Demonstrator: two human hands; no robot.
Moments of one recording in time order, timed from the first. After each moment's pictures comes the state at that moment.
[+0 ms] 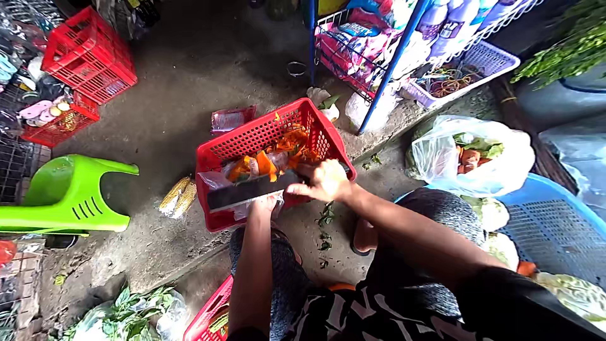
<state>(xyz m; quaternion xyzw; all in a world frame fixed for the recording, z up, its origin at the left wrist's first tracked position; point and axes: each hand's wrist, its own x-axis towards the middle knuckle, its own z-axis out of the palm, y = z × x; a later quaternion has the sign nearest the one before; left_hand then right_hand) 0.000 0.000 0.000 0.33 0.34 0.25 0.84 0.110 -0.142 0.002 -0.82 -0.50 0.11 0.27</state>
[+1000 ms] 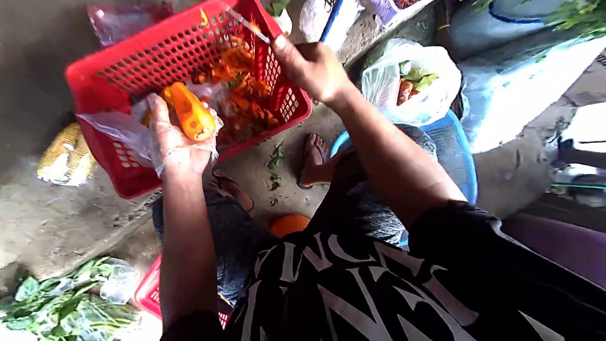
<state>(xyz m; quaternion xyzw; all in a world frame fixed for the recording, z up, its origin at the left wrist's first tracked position) -0.003 0.016 0.001 0.31 0.34 0.20 0.87 0.178 -0.173 0.003 -0.86 -0.23 0.24 0.40</state>
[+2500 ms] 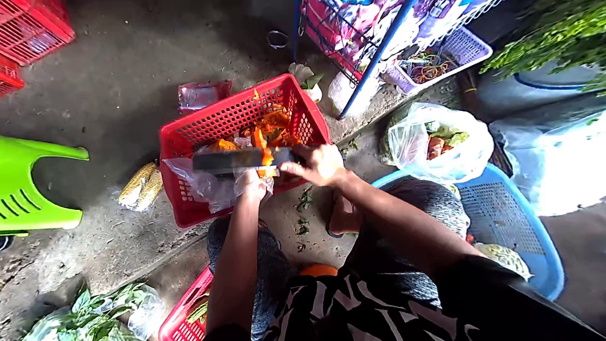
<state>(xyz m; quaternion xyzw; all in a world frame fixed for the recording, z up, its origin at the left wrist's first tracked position) 0.023 -0.012 -0.008 0.40 0.44 0.19 0.78 0.125 -0.156 -0.018 -0.85 -0.44 0.09 0.27</state>
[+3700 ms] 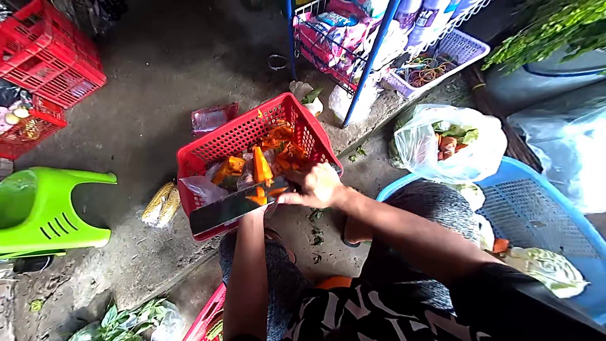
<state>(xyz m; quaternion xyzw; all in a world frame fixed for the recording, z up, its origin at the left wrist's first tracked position) 0.009 -0.011 -0.003 0.37 0.33 0.26 0.83 0.108 -0.154 -0.006 -0.81 -0.51 0.09 0.28</state>
